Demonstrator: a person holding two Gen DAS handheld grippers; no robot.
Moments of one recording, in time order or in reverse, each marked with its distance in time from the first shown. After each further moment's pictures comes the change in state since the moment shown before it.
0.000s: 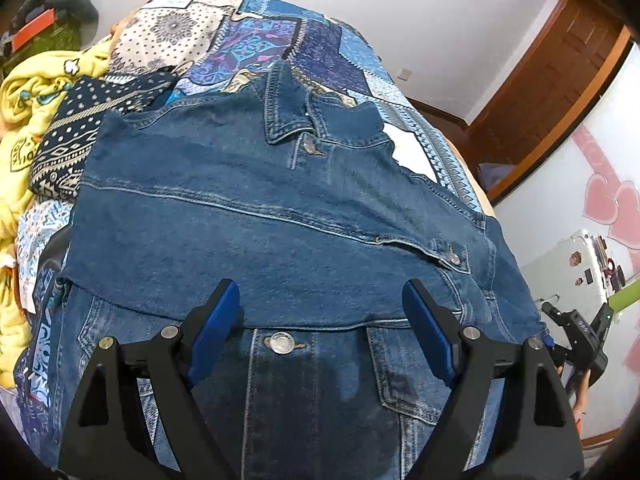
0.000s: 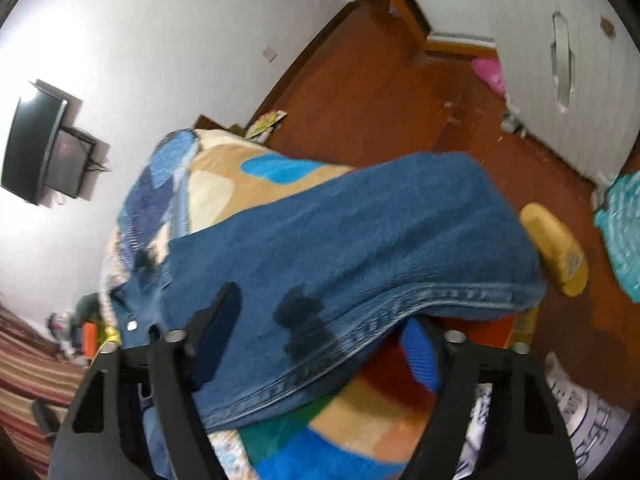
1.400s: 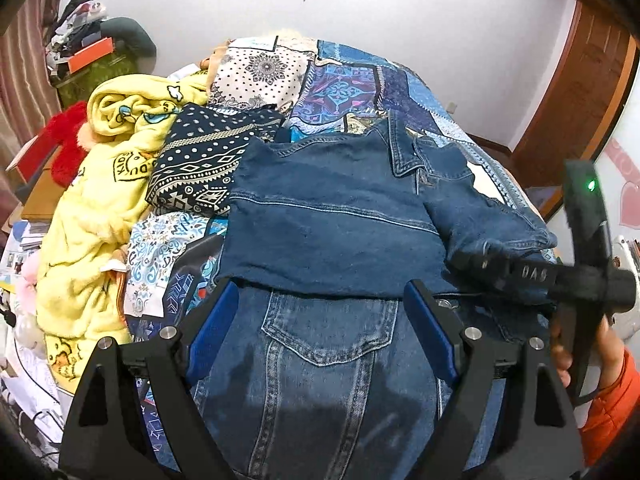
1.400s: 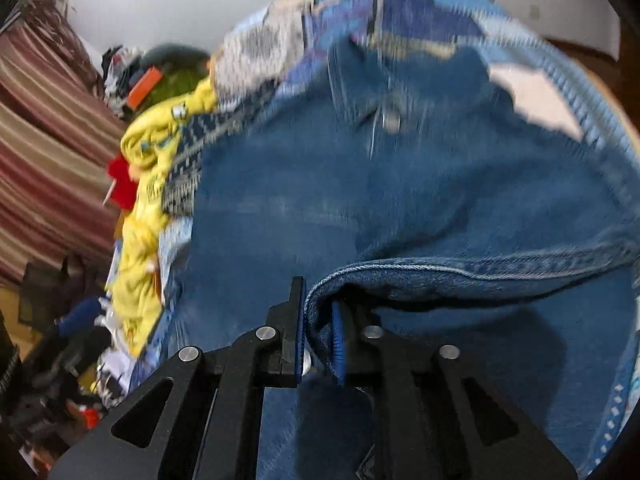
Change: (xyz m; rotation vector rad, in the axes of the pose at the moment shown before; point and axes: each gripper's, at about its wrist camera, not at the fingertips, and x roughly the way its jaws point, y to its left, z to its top) left arm -0.087 0.100 -0.027 0.018 -0.151 0.186; right arm 0.125 0.298 -0.195 -0.778 0.478 0.173
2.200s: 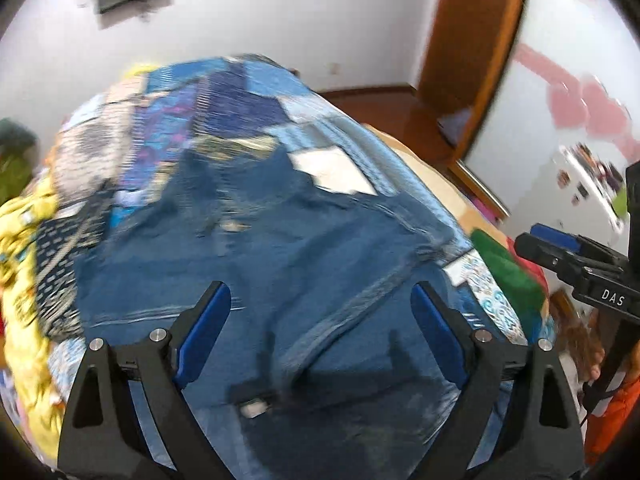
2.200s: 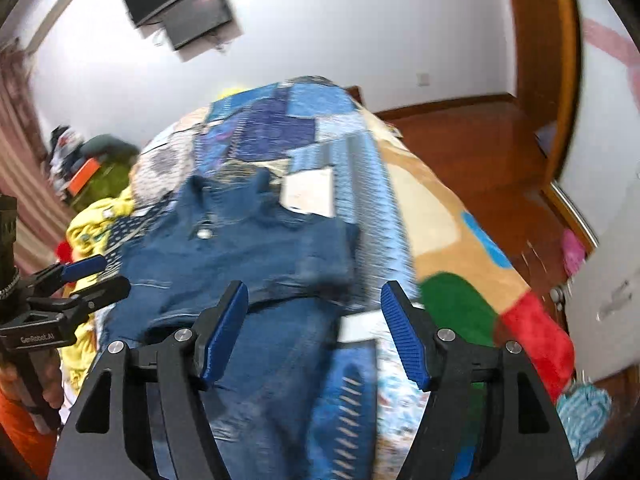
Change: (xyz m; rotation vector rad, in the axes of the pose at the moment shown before) left arm 0.056 -0.207 0.056 0.409 0.100 -0.234; right arm -0.178 -0.106 -0.034 0.114 -0.370 -0.291
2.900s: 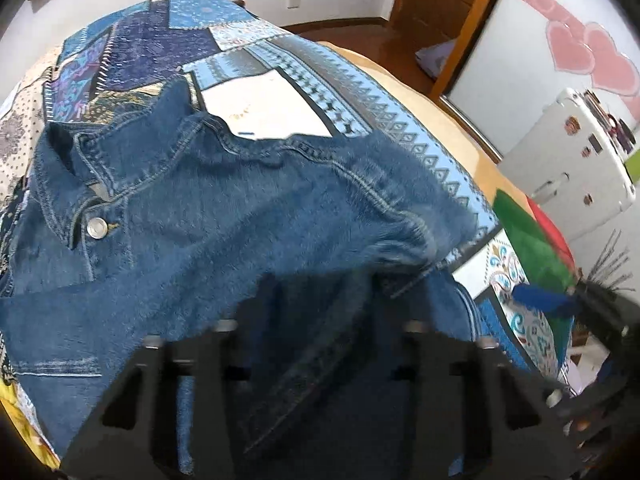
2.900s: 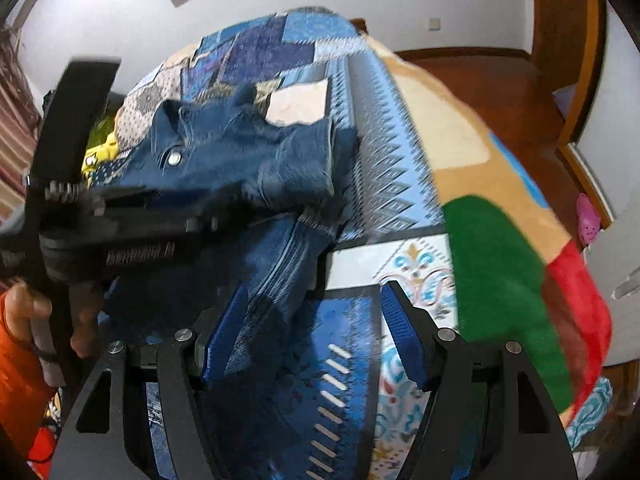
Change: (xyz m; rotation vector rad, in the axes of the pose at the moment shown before) left arm 0.132 -0.037 0.020 0.063 0.206 -0.062; right arm 0.055 -0.015 -0.038 -0.034 0.209 0.038
